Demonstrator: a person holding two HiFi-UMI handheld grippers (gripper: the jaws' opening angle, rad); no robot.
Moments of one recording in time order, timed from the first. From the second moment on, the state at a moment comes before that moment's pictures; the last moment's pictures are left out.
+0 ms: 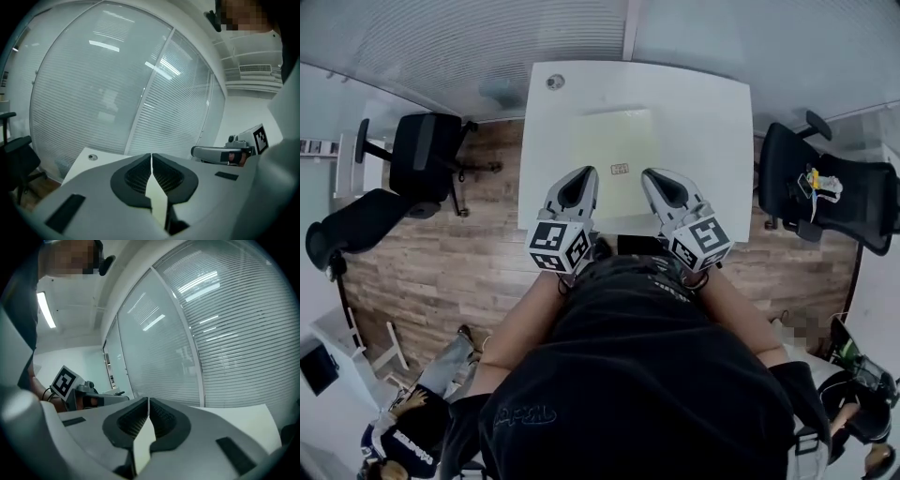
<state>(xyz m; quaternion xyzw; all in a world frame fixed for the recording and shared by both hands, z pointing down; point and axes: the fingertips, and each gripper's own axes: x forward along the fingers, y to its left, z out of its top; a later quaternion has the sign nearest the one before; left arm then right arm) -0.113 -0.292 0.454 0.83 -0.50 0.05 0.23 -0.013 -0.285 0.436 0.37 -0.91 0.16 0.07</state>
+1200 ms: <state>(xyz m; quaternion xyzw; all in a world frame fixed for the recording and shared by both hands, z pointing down) -0.158 -0.331 0.689 0.73 -0.51 0.18 0.40 0.032 -0.355 0.674 0.33 -0.85 0.34 0.22</state>
